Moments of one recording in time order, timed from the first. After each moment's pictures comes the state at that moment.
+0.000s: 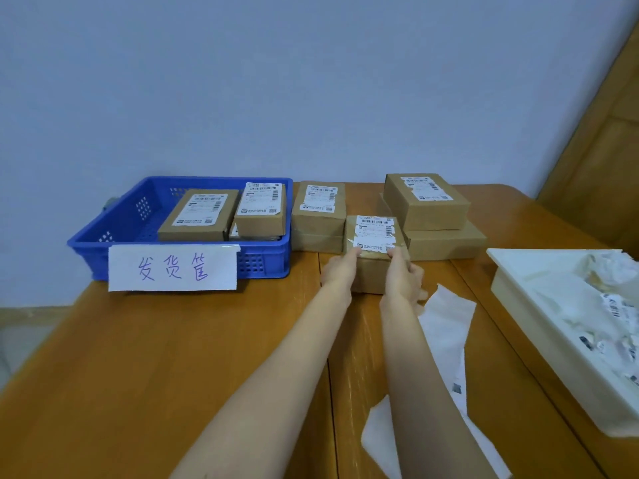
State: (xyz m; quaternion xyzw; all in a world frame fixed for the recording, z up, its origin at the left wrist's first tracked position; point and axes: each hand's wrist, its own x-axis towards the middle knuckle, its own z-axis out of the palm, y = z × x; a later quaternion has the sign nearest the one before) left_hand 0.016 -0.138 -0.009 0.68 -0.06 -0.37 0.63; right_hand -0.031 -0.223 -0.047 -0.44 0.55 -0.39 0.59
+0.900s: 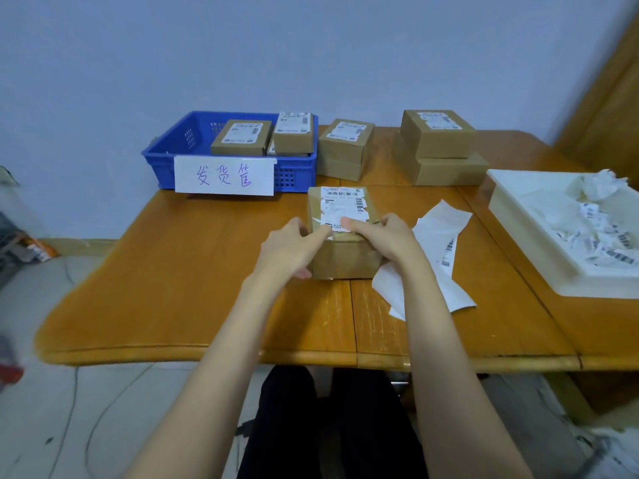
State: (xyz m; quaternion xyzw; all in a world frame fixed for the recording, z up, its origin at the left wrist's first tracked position) left_hand -0.064 0.085 0.000 0.88 -0.24 -0.19 0.35; right_hand -0.155 -0.052 0.004 -0.74 0.42 -0.12 0.51
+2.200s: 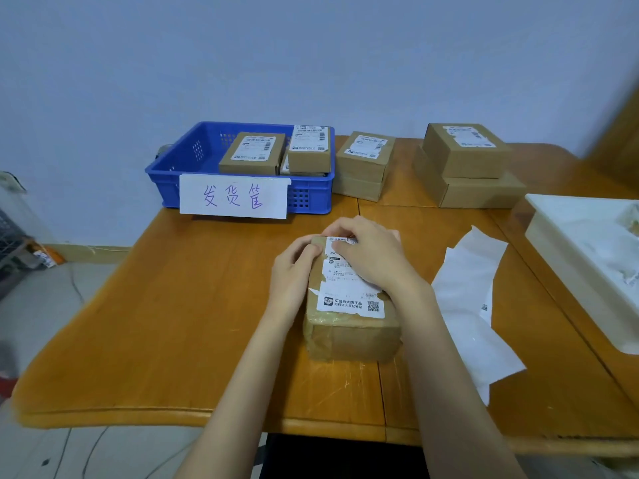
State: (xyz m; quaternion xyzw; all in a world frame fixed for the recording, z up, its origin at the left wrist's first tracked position) left_hand -0.019 0.070 -0.042 0.68 -0.20 -0.17 0.69; right_hand -0.090 -0.043 0.012 -0.94 0.21 -0.13 0.25
